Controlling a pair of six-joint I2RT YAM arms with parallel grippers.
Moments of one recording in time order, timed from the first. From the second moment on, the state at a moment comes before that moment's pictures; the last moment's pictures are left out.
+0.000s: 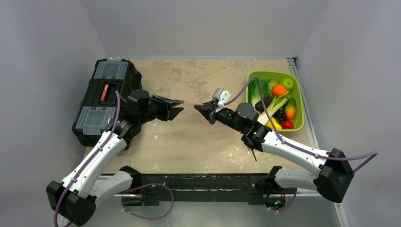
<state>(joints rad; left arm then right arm) -0.45 0.97 0.91 -0.44 0.21 -1.77 0.86 1.16 0.76 0.47 -0.17 -0.04</state>
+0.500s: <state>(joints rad) -0.45 1.02 0.90 -0.38 0.25 -1.77 0.90 1.17 0.76 0.46 -0.15 -0.05</state>
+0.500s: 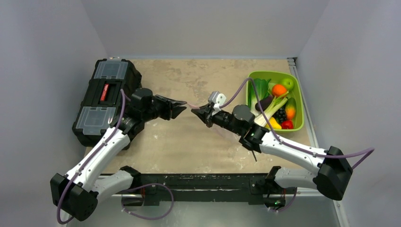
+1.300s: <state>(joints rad) -0.41 0.98 0.98 -0.50 -0.01 -1.11 0.99 1.20 0.85 0.23 -0.02 0.21</state>
